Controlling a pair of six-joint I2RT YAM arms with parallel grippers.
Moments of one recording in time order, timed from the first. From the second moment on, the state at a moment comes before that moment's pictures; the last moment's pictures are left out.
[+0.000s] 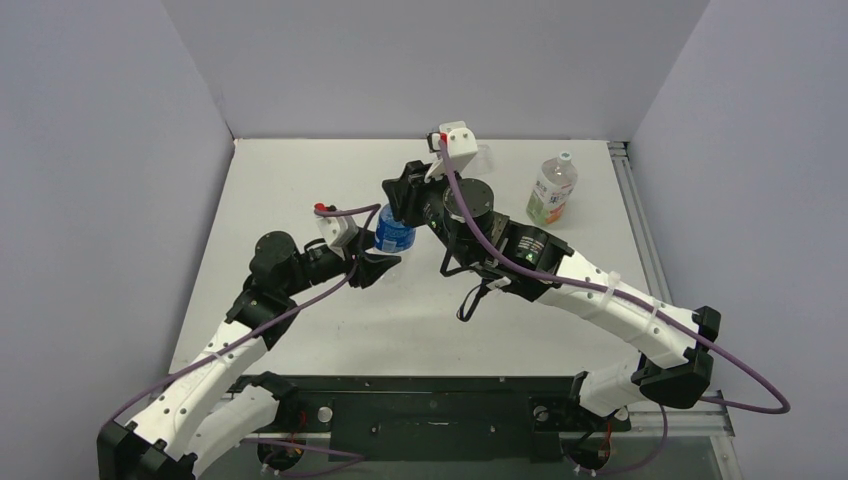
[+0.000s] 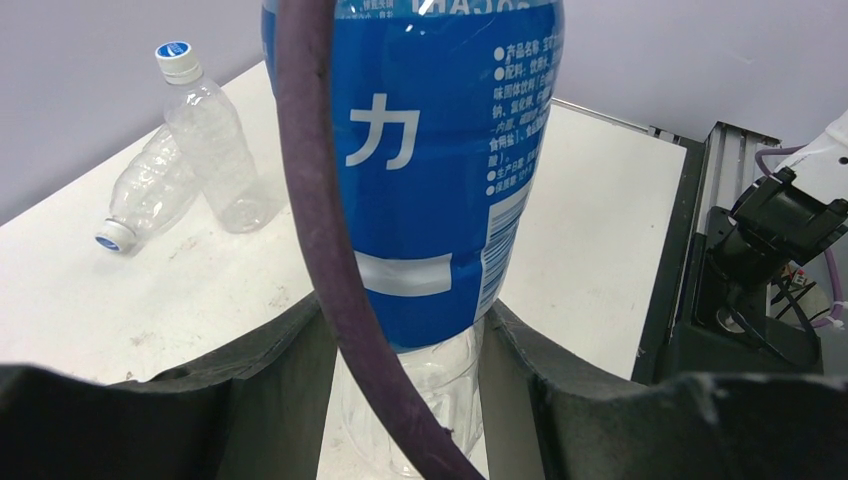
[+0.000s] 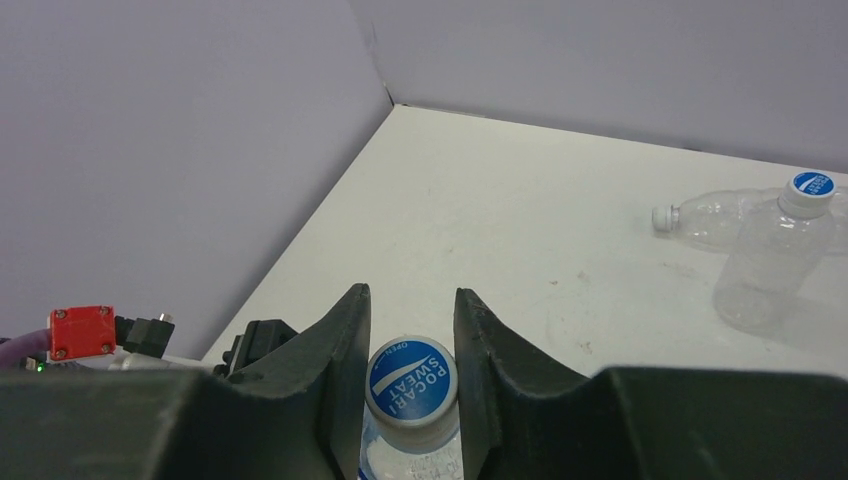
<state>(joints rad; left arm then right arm) -0.48 0.85 0.68 0.18 0.60 -0.07 1.11 1.42 1.63 -0.29 0.54 0.35</state>
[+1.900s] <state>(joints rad) -0.48 0.85 0.74 0.17 0.87 -0.23 0.96 1.15 1.30 0.01 -0.05 0.31</state>
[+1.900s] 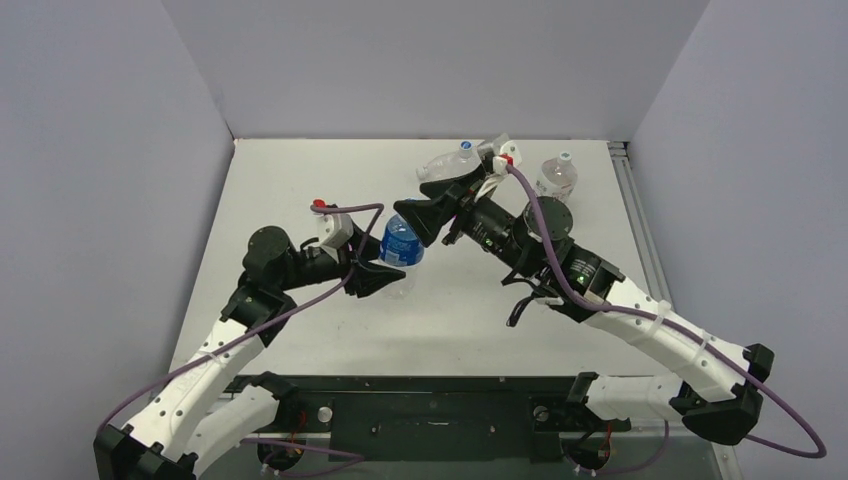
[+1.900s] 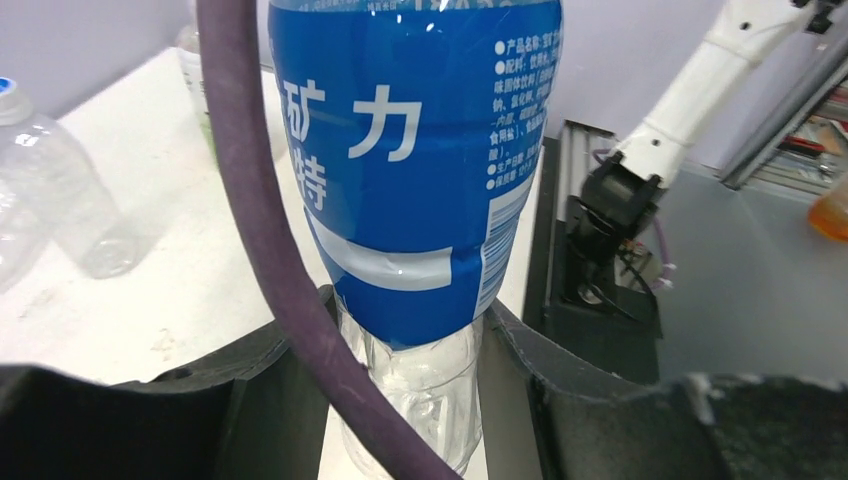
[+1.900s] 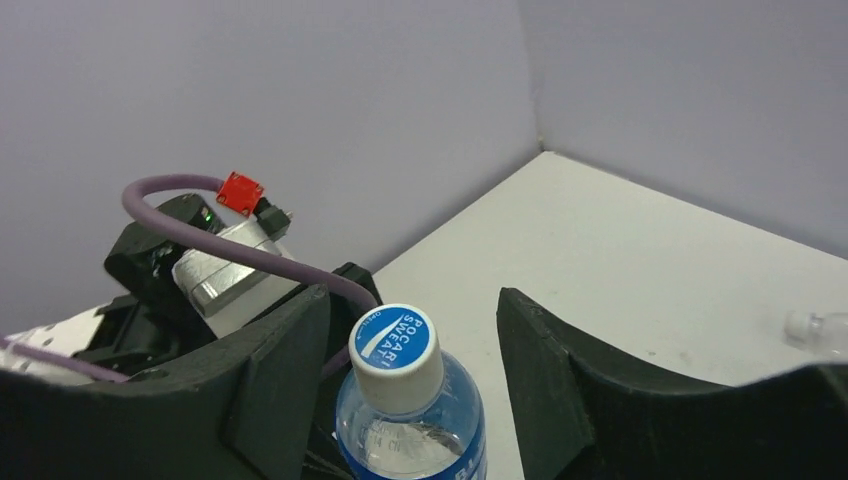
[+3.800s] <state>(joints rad) -0.48 0.84 0.76 0.06 0.81 -0.14 0.88 1.12 1.27 -0.06 -0.18 0.35</state>
